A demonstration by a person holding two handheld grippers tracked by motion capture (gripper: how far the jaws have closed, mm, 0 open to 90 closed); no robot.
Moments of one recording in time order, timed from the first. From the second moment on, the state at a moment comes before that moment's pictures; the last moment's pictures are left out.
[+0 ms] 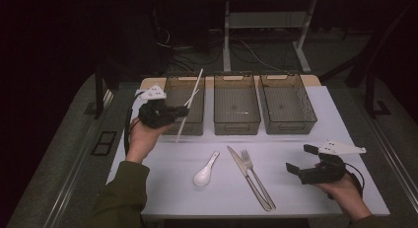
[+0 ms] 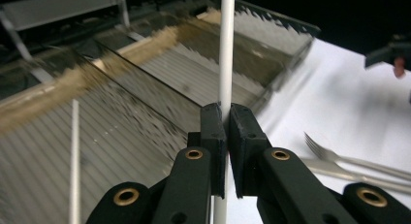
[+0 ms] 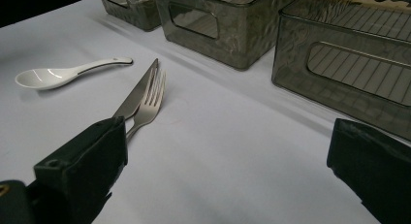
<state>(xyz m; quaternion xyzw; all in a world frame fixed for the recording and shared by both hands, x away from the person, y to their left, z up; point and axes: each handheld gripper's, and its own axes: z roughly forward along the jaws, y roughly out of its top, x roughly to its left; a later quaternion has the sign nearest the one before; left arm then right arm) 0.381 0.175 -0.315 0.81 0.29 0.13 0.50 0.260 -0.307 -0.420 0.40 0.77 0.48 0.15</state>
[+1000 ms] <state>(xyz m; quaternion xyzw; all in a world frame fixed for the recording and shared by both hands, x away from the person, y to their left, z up) 0.473 0.192 -0.345 0.80 0.37 0.14 0.44 0.262 -0.308 -0.420 0.40 0.77 0.48 0.15</state>
